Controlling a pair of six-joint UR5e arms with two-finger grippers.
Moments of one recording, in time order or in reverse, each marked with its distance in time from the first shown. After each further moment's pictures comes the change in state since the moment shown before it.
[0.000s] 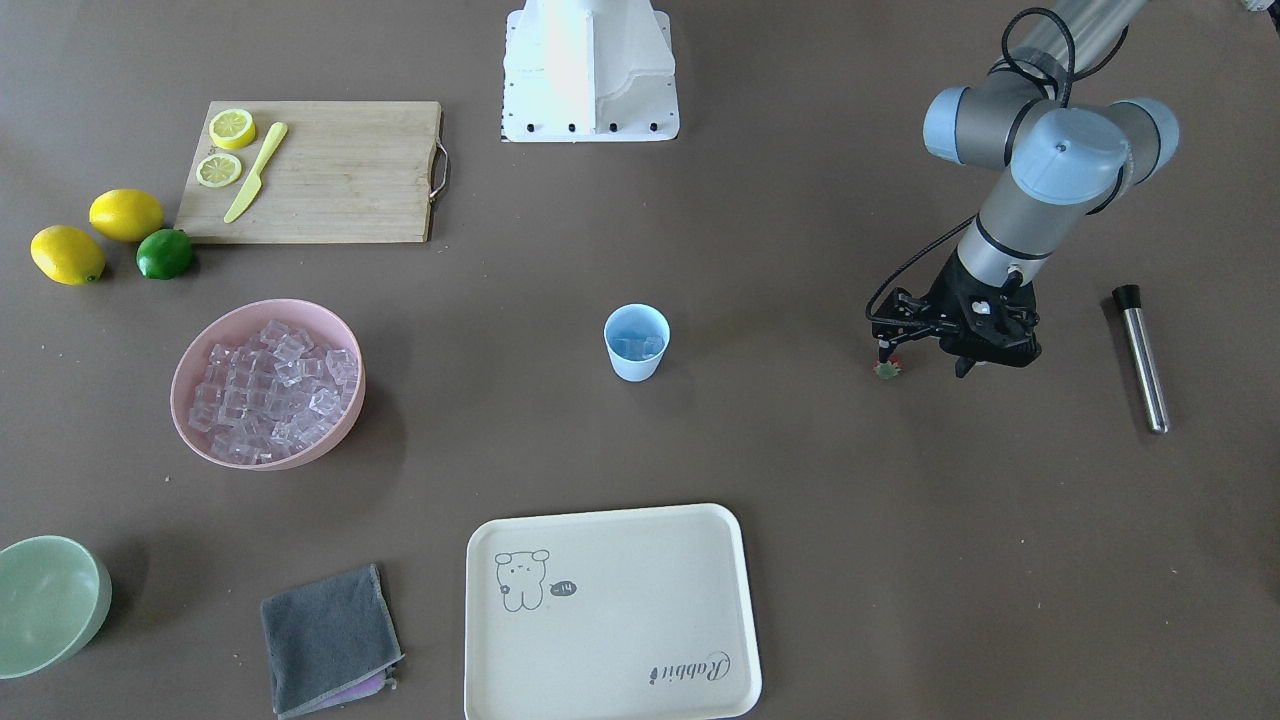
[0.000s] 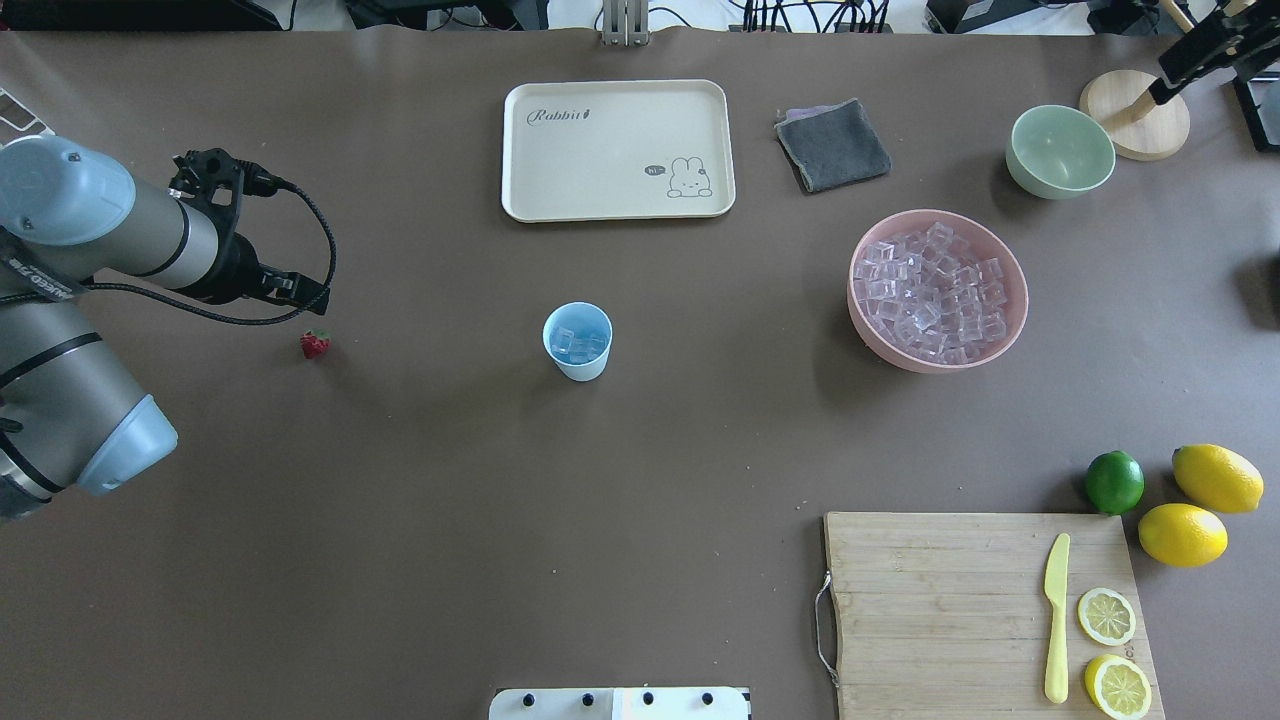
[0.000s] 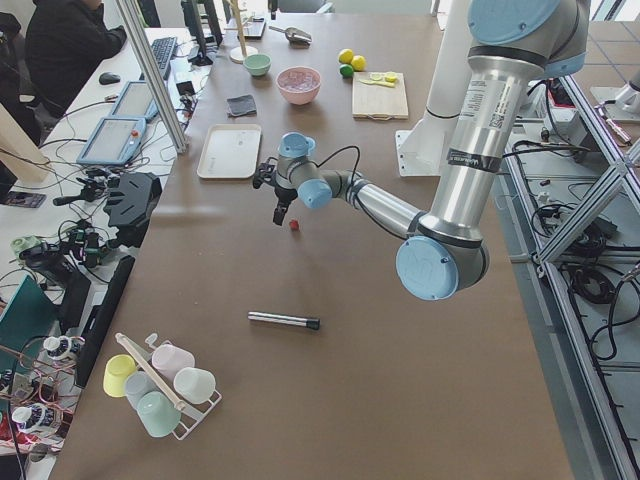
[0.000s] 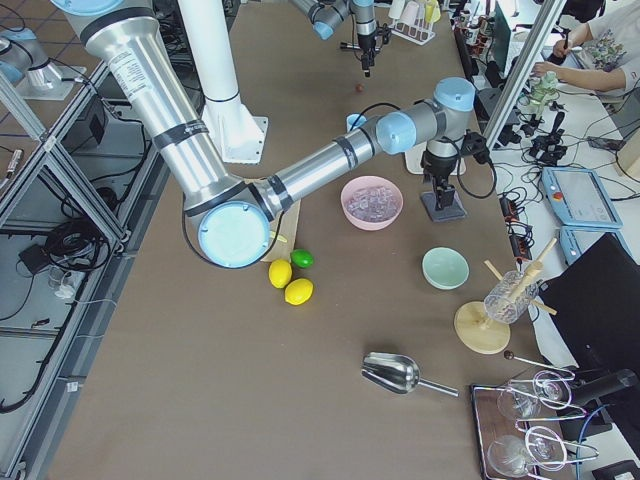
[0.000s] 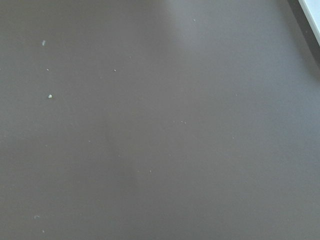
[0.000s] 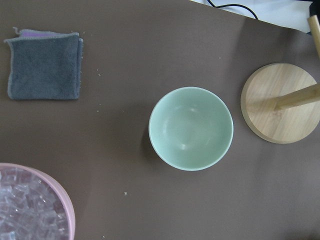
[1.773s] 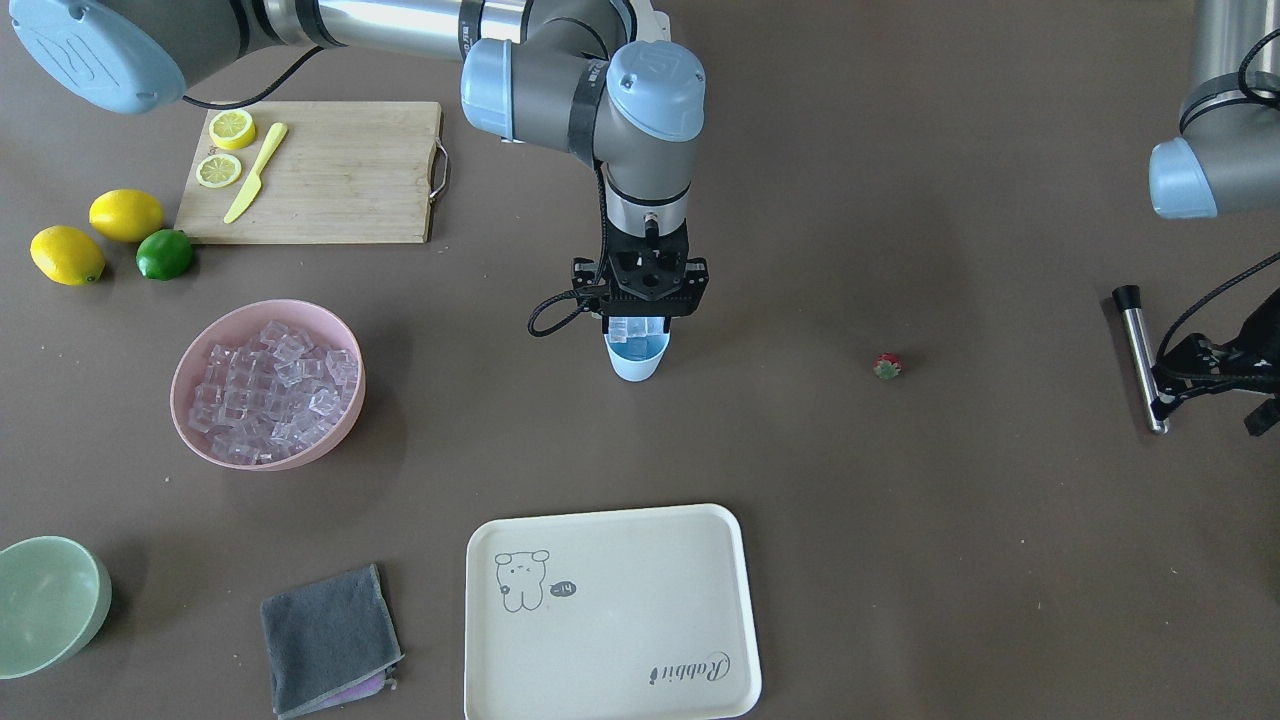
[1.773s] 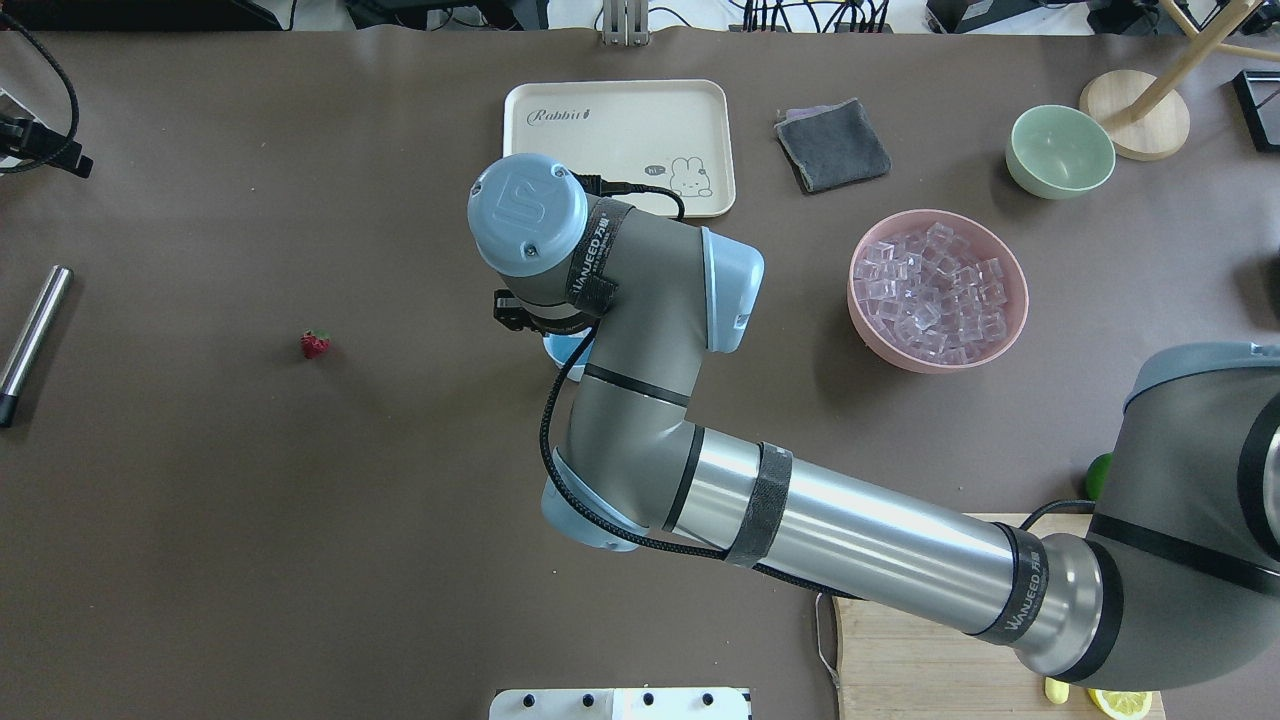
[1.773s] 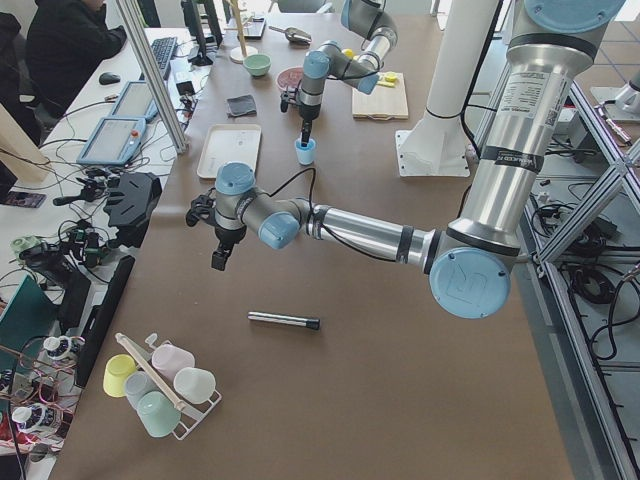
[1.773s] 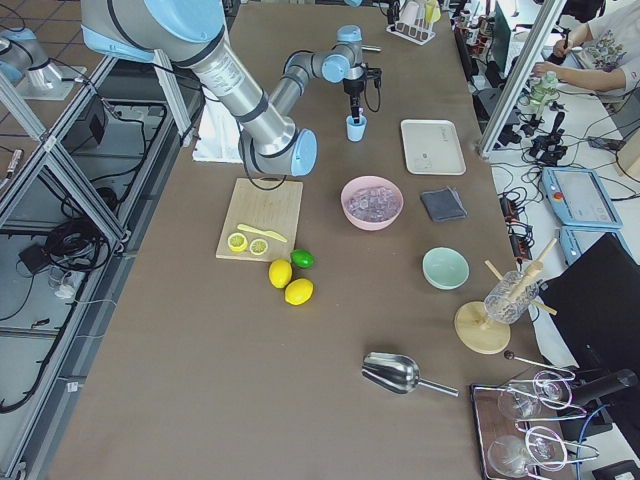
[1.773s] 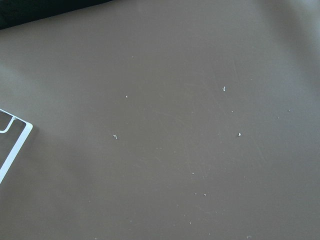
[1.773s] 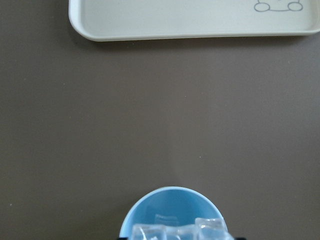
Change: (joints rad) left arm -0.435 0.015 0.170 -0.005 -0.190 0.395; right arm -0.889 0.658 -0.315 0.059 -0.550 1.147
